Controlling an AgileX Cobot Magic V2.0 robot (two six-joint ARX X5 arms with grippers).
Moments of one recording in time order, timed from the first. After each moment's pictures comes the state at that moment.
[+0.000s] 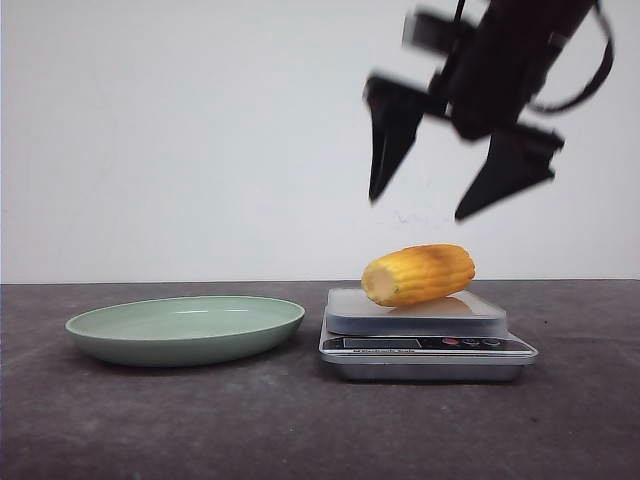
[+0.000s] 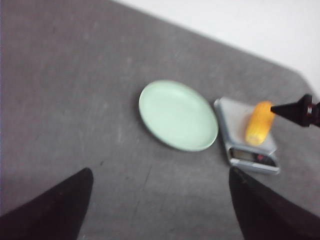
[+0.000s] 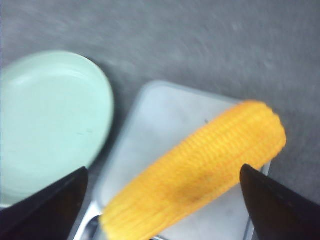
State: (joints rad) left arm -0.39 0.16 1.05 -1.33 -0.09 -0.49; right arm 0.53 1.49 1.02 -0.31 -0.03 0.33
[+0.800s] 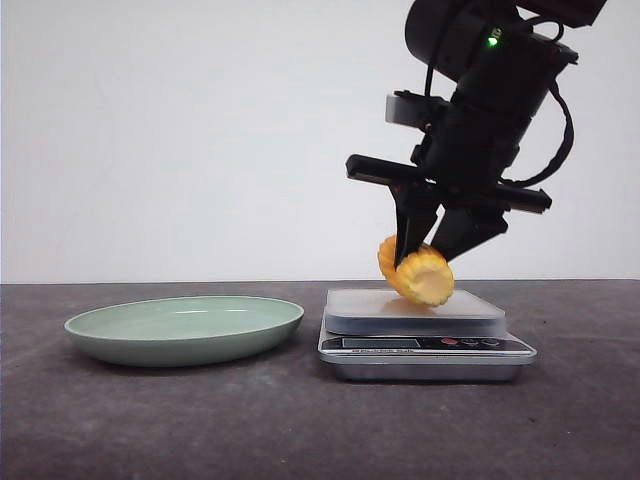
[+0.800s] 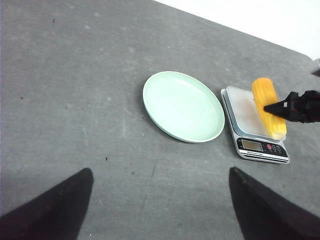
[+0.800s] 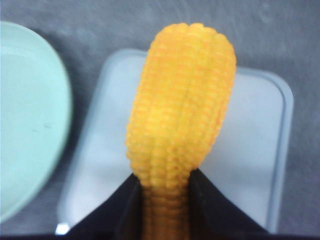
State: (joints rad) left arm -0.38 0.16 1.04 -1.33 -0.08 -0.44; right arm 0.59 1.57 1.02 -0.23 0.06 0.39
